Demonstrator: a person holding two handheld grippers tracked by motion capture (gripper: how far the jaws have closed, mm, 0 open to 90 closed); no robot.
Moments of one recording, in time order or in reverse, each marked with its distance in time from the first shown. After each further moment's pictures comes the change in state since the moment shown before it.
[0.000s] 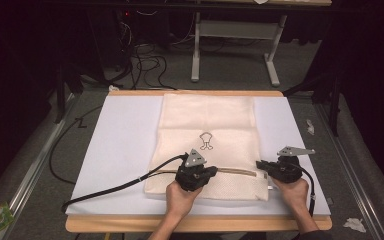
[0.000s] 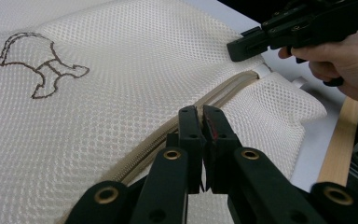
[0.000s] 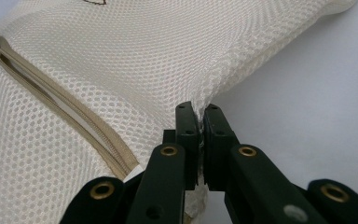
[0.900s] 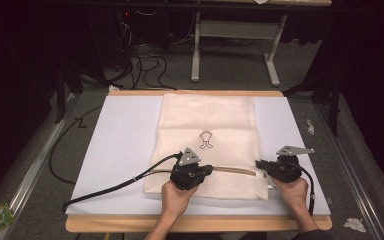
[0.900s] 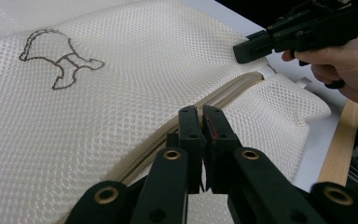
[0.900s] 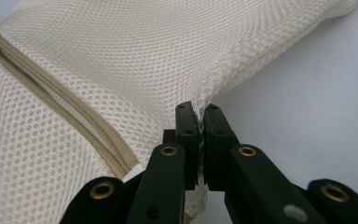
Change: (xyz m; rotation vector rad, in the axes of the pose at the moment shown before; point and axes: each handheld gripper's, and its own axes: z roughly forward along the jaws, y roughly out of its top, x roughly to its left) left arm 0.007 0.000 -0.012 -0.008 0.011 -0.015; right arm 0.001 0.002 0.001 0.002 0.000 -0.010
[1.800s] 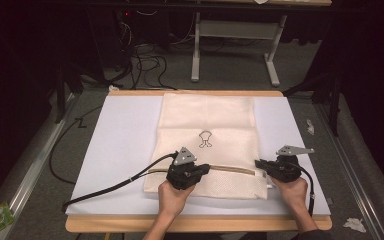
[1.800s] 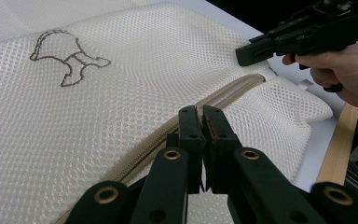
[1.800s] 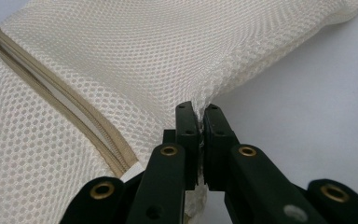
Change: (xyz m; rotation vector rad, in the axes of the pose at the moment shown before) left arm 0.005 -0.001 -0.008 -0.022 0.001 -0.011; right arm 0.003 0.002 0.000 -0.014 0.005 -0.009
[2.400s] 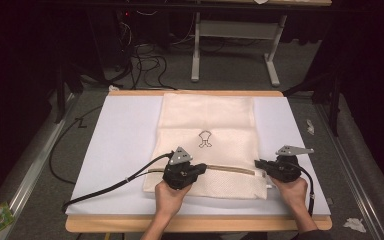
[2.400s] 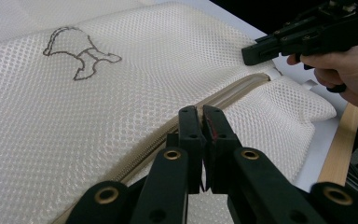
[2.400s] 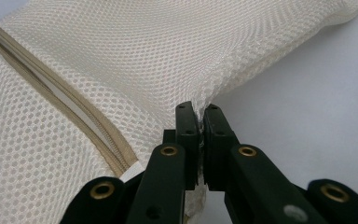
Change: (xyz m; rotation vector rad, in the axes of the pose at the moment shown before) left arm 0.005 -0.003 -0.007 -0.001 0.008 -0.009; right arm 0.001 0.000 0.000 0.002 -0.001 0.000
